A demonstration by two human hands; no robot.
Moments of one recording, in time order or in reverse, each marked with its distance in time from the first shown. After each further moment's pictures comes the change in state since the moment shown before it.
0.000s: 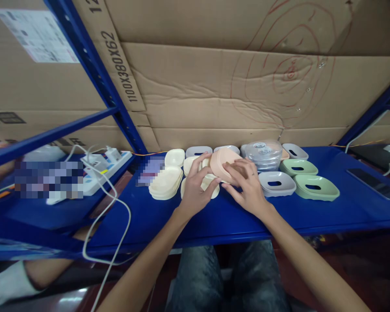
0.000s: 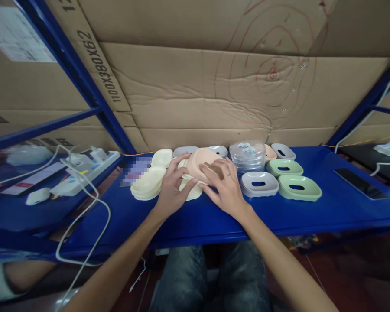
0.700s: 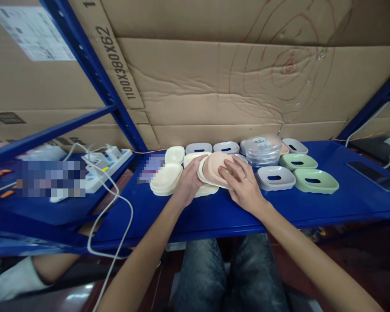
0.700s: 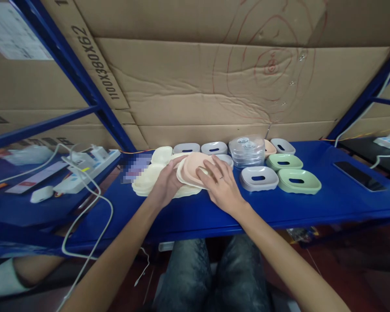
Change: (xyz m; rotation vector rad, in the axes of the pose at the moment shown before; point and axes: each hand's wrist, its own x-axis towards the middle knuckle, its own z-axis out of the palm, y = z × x) left_hand -0.001 -0.005 -0.008 -0.877 0.007 -0.711; right_hand -0.017 -0.004 0.007 -0.113 -0.062 -0.091
